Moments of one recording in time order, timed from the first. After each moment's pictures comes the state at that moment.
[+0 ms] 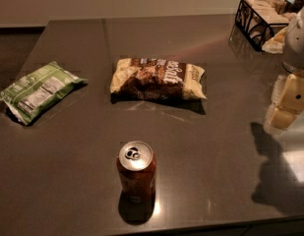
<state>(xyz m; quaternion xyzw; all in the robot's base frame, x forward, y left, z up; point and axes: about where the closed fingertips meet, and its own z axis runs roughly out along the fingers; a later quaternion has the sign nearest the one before) 0.438 -0.217 0.976 -0.60 0.78 -0.03 0.16</state>
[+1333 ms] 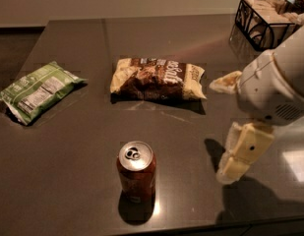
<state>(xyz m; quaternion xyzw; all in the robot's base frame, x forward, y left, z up) 0.381 -0.119 0.934 -0.65 0.72 0.10 0.22</state>
